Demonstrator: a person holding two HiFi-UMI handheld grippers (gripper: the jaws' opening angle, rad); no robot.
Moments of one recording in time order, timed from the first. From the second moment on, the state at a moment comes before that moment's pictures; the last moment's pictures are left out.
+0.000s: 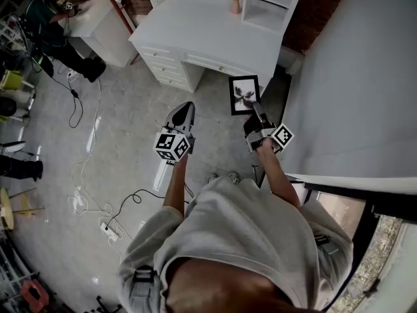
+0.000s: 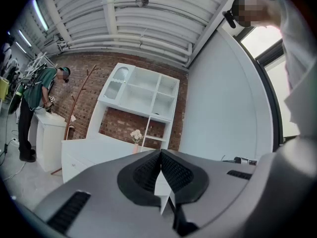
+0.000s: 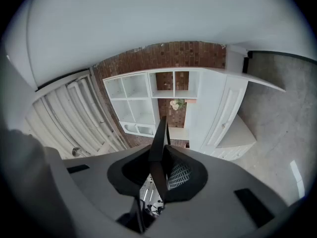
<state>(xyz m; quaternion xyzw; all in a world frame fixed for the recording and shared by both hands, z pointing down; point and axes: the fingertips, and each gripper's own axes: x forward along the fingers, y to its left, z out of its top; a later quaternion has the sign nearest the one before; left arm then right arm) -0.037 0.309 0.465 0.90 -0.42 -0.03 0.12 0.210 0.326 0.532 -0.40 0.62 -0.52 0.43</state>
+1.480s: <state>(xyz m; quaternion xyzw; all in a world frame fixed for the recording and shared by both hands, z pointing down) 0.010 0.333 0.464 0.89 -0.45 -0.02 0.11 0.249 0.329 0.538 -0.37 0.62 -0.54 0.43</state>
